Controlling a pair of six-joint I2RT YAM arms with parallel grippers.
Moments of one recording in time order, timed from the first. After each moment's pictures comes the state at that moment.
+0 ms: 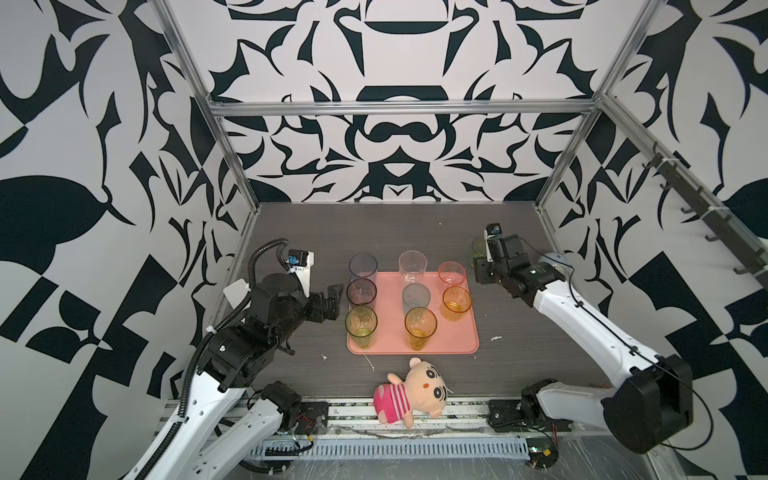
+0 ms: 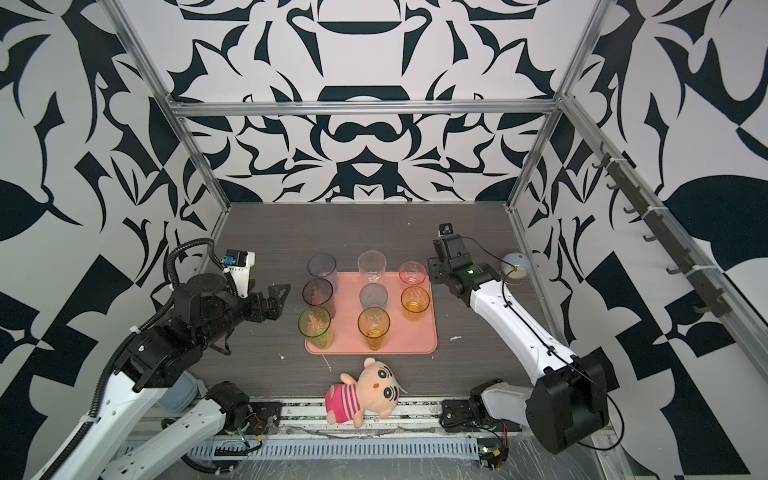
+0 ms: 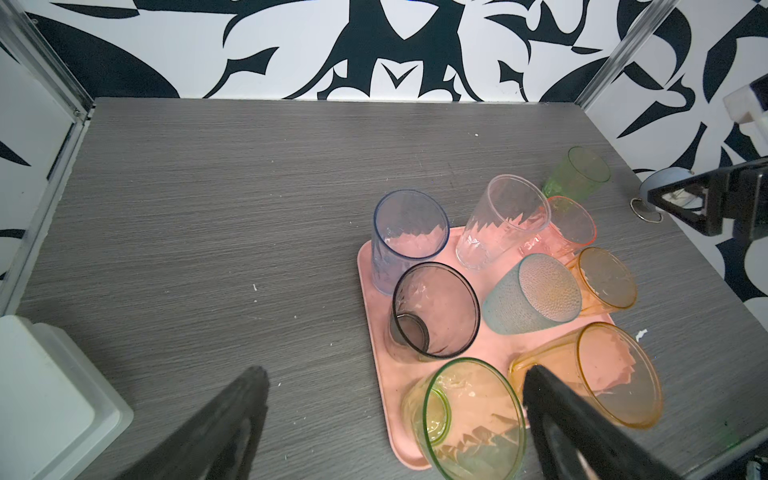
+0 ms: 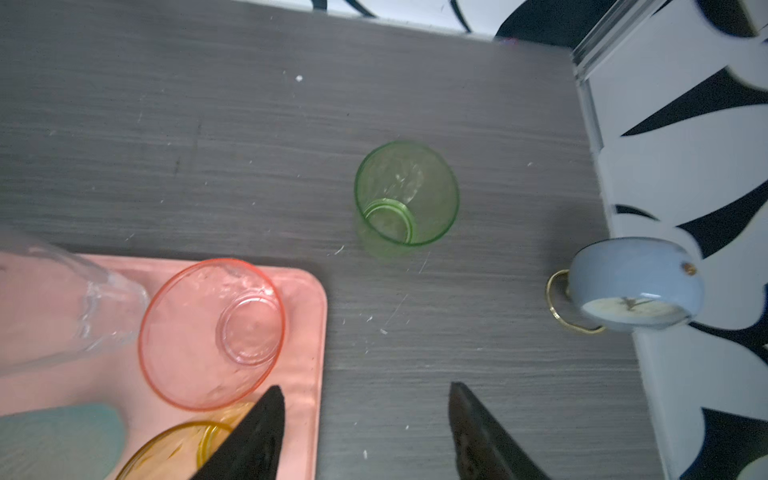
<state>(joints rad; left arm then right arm) -0.57 0.68 0.96 -0.80 -0.14 -0.30 0.35 1.24 0.99 -0.55 0.31 0.16</state>
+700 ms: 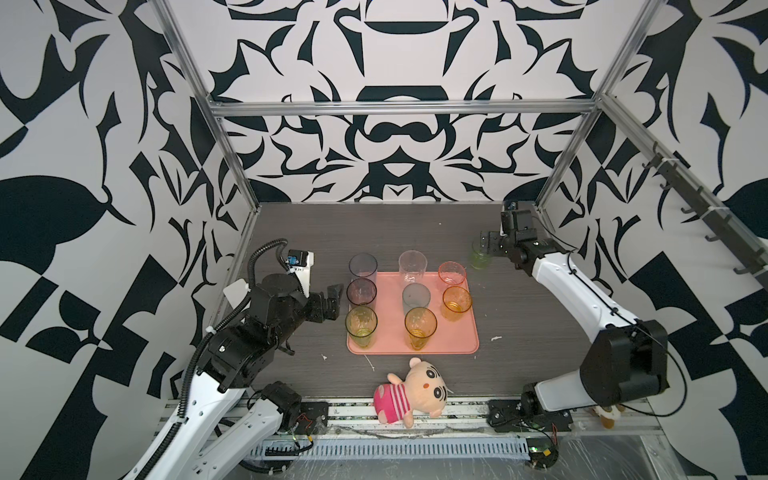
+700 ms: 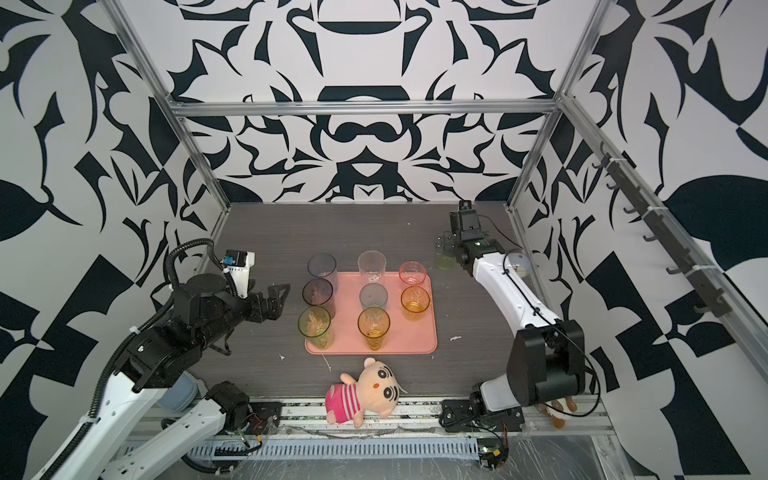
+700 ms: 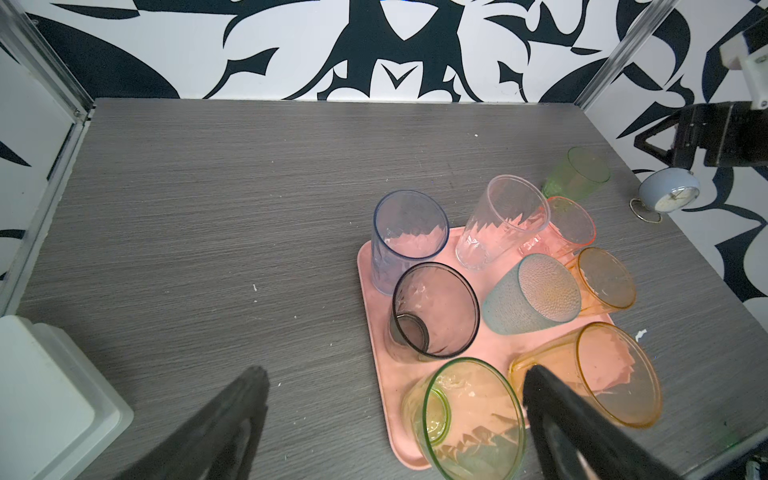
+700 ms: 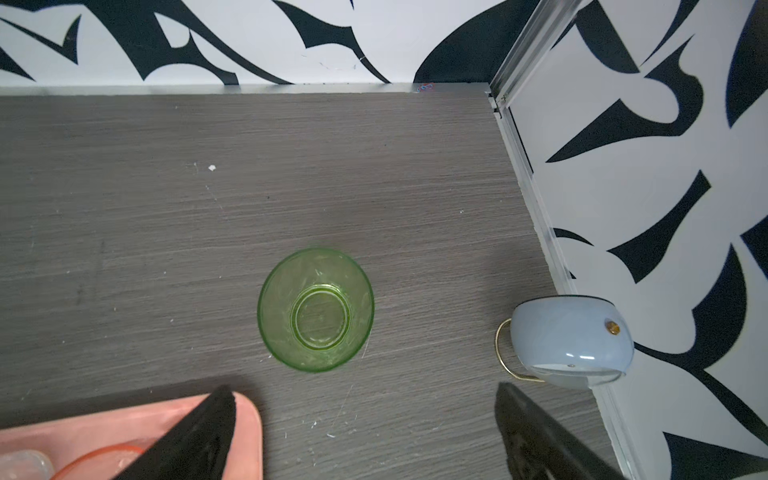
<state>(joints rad) -0.57 0.67 0.96 -0.80 -0.14 -0.30 0.16 1.48 1.23 -0.52 0.29 0.18</state>
